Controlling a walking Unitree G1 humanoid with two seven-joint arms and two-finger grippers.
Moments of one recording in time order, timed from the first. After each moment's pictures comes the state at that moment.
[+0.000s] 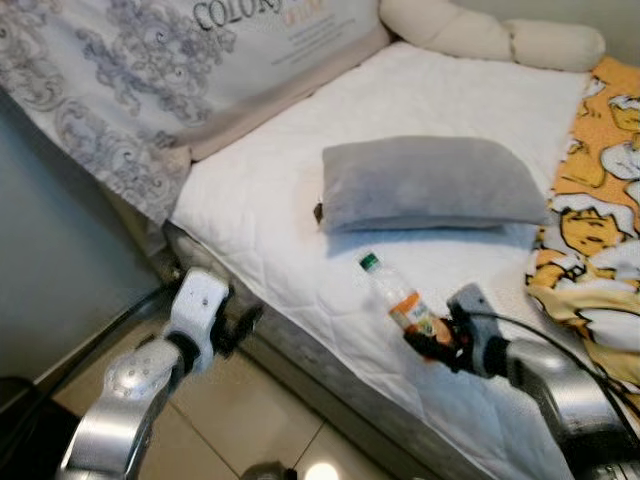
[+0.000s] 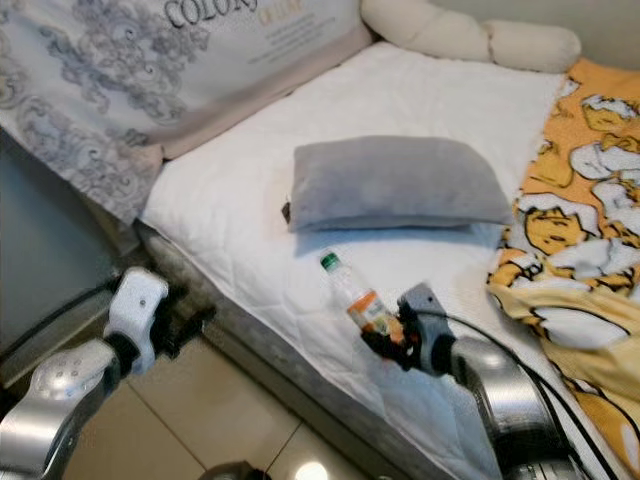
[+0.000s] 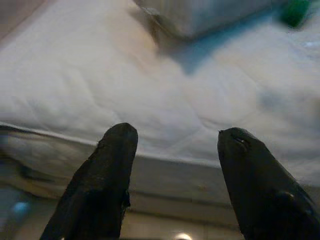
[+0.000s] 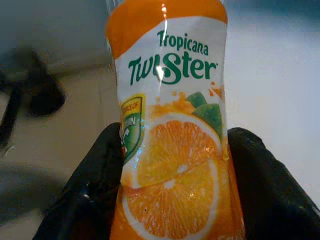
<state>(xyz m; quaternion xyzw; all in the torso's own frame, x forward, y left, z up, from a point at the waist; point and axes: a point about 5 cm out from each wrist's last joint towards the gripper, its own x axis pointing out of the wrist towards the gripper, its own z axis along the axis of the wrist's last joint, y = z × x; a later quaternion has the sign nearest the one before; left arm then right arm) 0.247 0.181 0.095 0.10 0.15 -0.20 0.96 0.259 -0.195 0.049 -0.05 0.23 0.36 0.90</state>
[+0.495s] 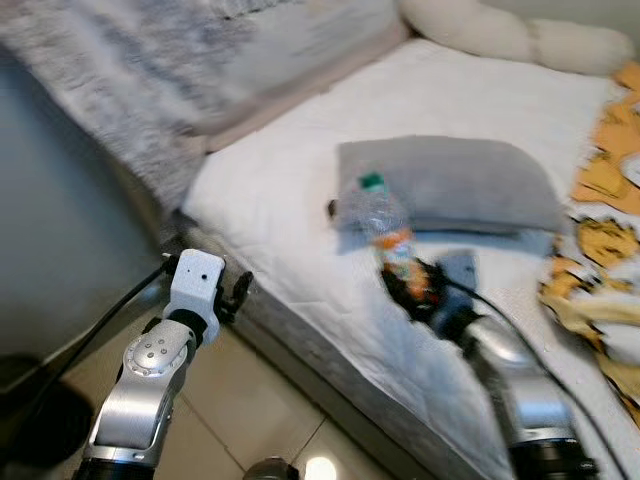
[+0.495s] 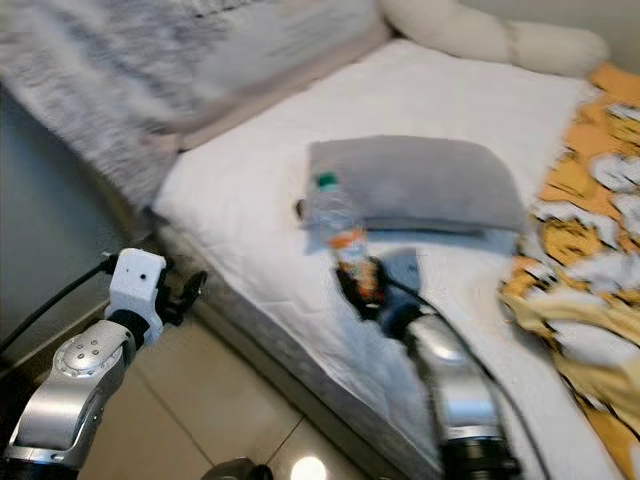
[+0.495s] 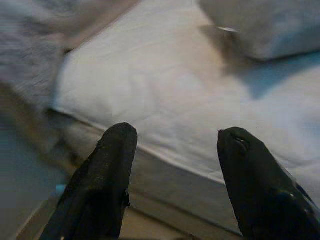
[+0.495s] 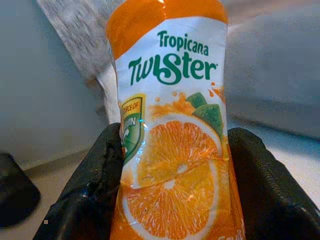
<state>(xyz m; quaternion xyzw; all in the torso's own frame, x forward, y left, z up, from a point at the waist) 0.267 0.179 0.097 0.10 0.12 -0.11 0.98 0.278 -0.138 0.086 0.04 0.10 0.23 0.97</state>
